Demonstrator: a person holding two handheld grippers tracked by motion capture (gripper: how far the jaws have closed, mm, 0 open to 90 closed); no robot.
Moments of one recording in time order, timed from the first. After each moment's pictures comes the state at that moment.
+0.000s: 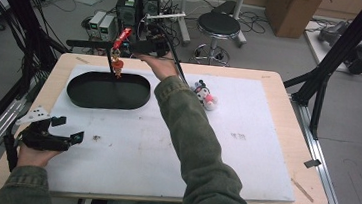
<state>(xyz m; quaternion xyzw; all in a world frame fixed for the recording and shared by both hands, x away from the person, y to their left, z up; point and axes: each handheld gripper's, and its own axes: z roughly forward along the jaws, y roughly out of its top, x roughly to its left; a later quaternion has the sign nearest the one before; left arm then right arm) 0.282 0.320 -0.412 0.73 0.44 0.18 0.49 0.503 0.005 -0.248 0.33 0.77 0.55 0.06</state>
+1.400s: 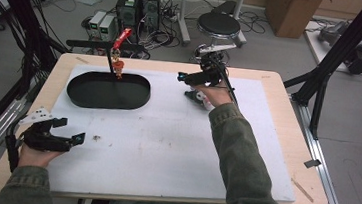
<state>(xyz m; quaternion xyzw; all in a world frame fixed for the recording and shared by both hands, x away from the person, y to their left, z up) 0.283 0.317 -0.414 0.73 0.44 0.18 0.48 0.480 -0.138 -0.299 0.36 0.80 0.46 0.15</state>
